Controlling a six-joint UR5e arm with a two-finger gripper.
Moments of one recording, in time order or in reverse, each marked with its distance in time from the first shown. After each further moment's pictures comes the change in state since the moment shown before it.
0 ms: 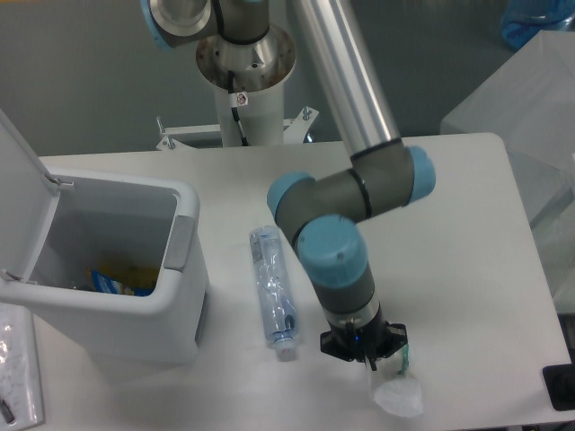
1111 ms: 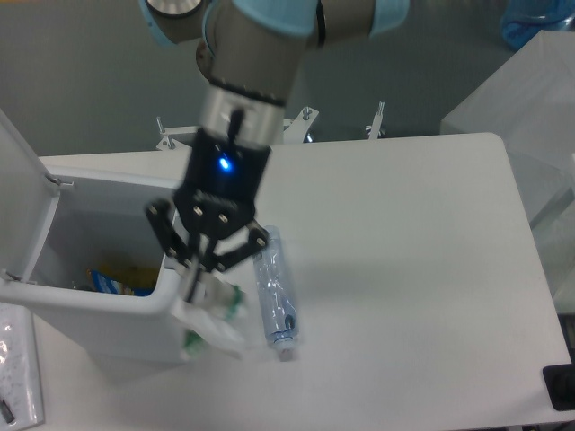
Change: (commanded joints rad) arm -0.066 0.399 -0.101 -0.017 -0.641 -0.140
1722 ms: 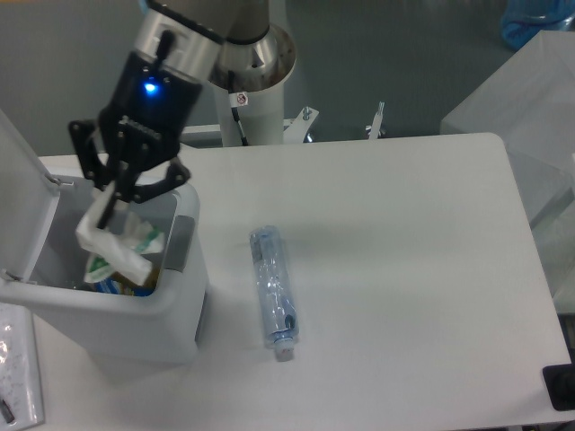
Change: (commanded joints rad) arm -0.116 0.072 -0.137 0.006 0.015 0.017
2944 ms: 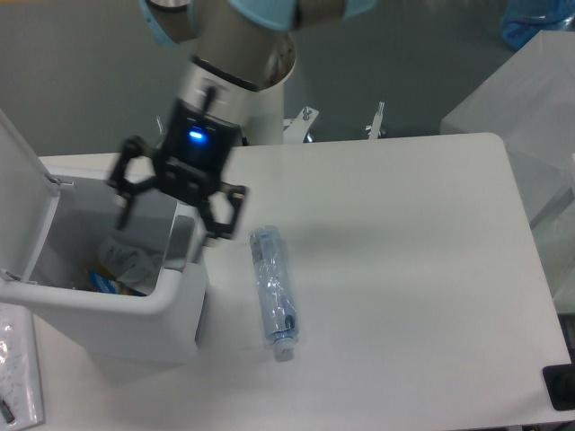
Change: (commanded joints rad) arm 0.260 -0.136 0.029 0.008 -0.003 0.109
